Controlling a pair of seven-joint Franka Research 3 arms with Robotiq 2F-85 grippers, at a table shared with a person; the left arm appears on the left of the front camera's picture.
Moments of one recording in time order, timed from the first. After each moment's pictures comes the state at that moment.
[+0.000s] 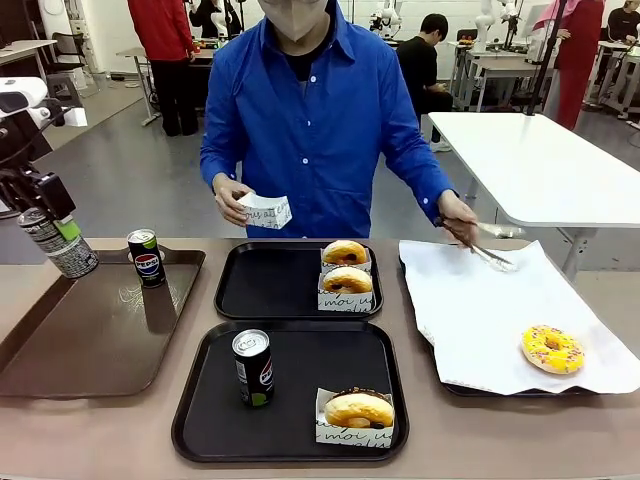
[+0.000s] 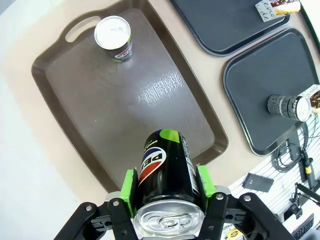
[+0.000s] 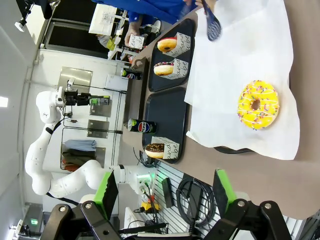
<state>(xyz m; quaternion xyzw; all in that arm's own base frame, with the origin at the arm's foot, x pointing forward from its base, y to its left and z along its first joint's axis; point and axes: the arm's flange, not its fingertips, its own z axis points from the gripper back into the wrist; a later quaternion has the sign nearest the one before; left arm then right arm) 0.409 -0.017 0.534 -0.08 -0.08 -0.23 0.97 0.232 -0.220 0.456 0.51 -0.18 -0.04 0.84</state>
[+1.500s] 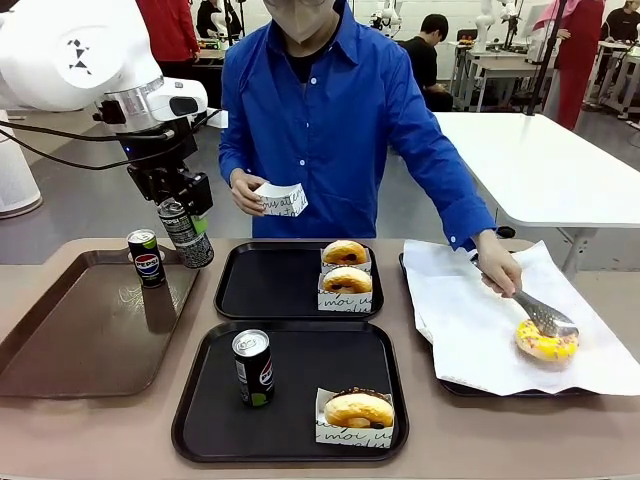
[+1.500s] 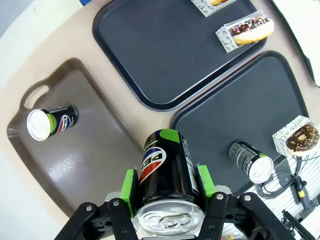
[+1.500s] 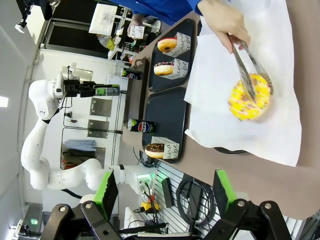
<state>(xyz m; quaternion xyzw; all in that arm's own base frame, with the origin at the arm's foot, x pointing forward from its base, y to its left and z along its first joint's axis) 0.438 -0.209 0.532 -0.04 -0.09 -0.27 0.96 0.232 -0.220 0.456 0.51 -0.18 -0.04 0.84</state>
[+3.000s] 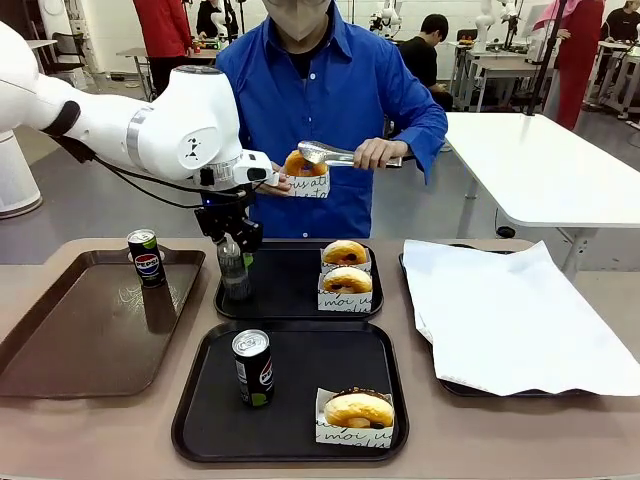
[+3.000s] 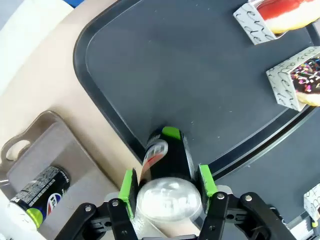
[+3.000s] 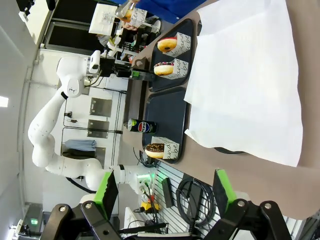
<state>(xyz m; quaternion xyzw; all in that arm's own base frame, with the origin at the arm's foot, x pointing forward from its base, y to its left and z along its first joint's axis) 0.542 -0.269 0.405 0.01 -0.05 -0.27 0.96 0.232 -0.220 0.455 0.51 -0.18 -0.04 0.84</state>
